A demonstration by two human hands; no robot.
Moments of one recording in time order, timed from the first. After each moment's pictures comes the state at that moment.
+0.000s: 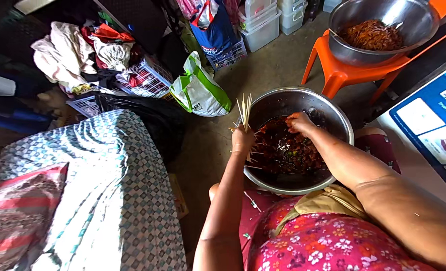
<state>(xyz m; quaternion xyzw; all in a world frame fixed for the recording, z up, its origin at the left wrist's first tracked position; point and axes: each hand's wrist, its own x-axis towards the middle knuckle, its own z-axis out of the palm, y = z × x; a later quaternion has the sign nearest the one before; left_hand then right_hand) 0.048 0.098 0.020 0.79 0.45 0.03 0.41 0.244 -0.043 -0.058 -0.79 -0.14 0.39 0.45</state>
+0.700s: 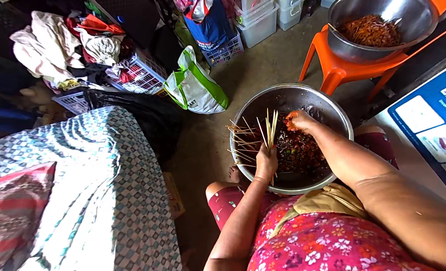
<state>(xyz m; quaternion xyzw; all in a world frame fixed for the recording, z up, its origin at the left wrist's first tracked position) 0.033 0.003 -0.022 0.75 0.39 0.05 0.53 0.260 -0.046 -0.076 -0.79 -0.19 0.40 0.42</state>
